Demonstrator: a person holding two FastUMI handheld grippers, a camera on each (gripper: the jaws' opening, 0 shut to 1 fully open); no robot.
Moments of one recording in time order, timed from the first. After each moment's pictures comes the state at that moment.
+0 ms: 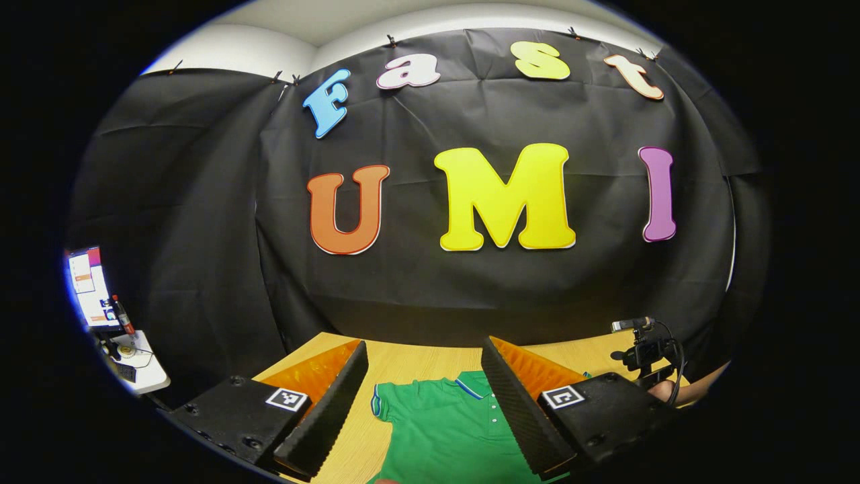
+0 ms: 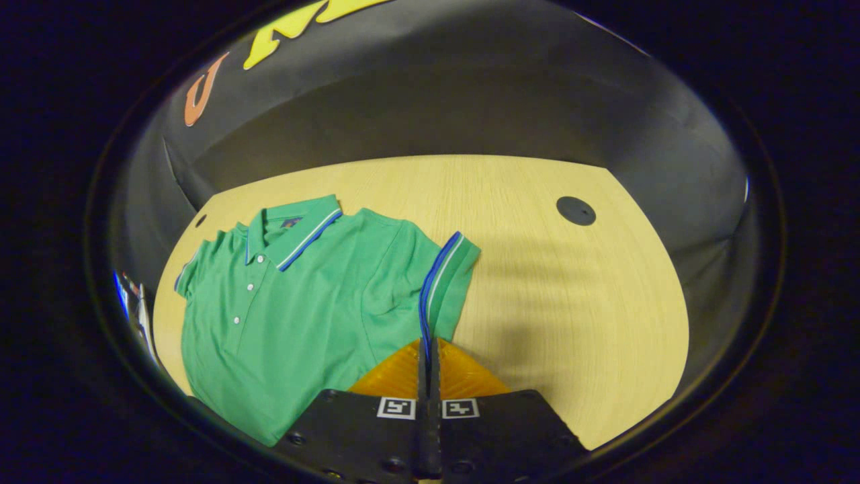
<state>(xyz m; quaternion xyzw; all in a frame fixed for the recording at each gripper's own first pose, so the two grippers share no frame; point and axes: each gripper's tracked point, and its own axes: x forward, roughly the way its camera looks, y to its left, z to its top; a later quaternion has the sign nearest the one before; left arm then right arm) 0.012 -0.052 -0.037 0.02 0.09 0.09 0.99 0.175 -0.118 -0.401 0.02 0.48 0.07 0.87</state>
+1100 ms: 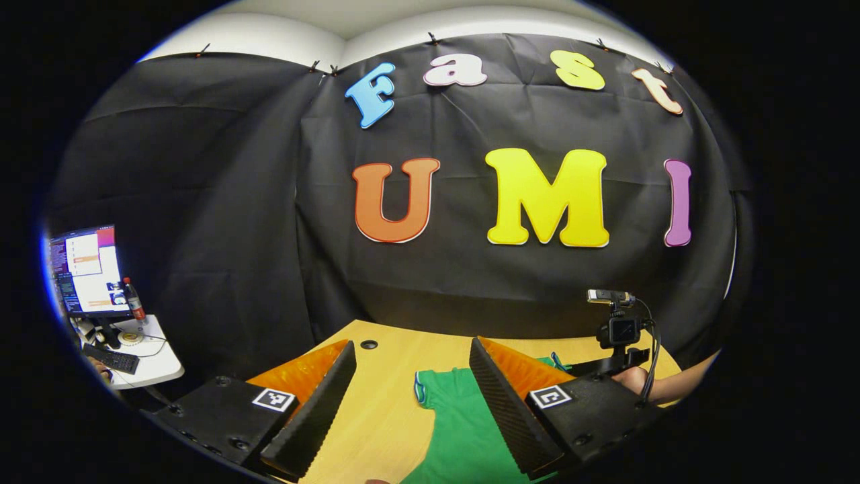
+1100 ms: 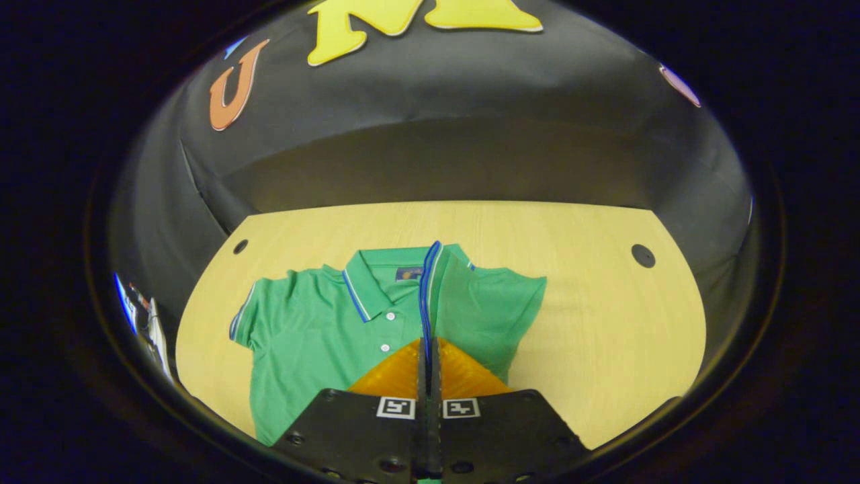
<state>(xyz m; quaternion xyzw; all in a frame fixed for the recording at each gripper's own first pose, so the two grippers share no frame) -0.047 0.051 -0.045 0.00 0.10 0.16 0.98 0.181 0.060 -0.344 0.04 0.44 0.10 0.89</state>
